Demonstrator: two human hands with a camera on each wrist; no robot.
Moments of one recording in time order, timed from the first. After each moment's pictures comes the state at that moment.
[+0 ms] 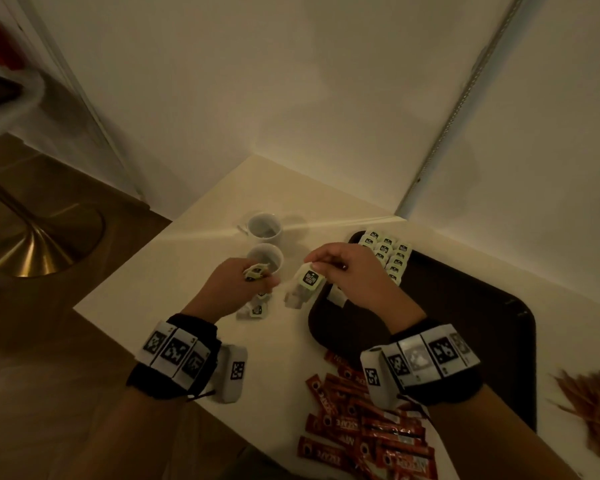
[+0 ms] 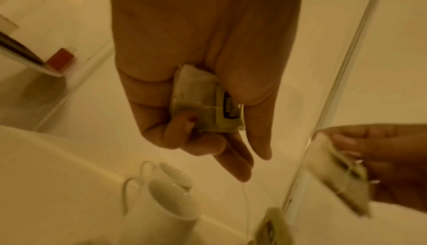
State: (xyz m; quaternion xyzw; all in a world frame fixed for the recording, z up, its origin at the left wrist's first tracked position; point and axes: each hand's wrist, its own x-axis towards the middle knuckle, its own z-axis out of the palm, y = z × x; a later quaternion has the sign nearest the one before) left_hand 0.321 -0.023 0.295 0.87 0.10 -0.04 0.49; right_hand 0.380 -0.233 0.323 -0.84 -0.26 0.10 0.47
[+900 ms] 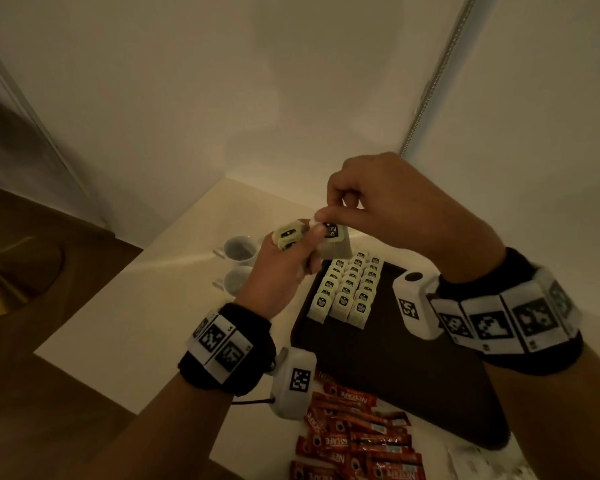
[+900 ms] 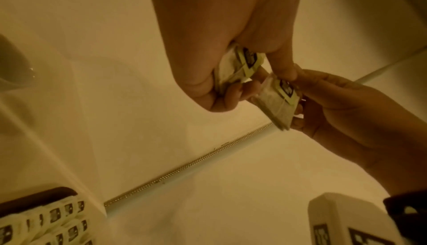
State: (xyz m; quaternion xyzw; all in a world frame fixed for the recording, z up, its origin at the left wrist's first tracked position) left_hand 0.349 -0.119 0.376 0.51 -0.04 0.01 0.86; right_hand 0.390 -0.253 0.492 -0.91 -0.39 -0.07 0.14
